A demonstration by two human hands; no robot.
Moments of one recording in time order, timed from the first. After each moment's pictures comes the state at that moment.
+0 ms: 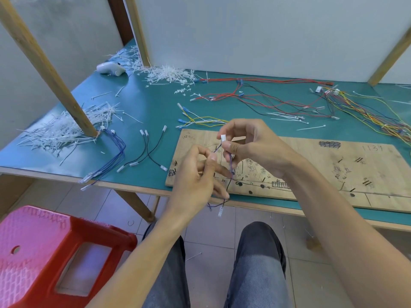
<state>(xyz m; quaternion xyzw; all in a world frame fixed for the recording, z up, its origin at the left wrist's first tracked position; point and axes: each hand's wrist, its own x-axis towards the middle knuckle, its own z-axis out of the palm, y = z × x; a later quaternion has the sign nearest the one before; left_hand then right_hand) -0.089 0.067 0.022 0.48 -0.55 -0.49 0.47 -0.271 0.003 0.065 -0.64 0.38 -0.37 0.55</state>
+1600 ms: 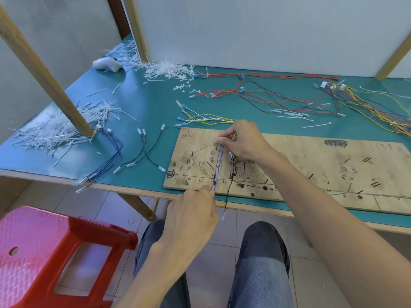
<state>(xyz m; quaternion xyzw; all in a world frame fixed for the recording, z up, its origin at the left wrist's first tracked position) -0.084 0.094 -0.012 0.65 -0.75 -0.09 0.10 -0.254 -0.072 0.009 -0.72 0.62 -0.22 0.23</state>
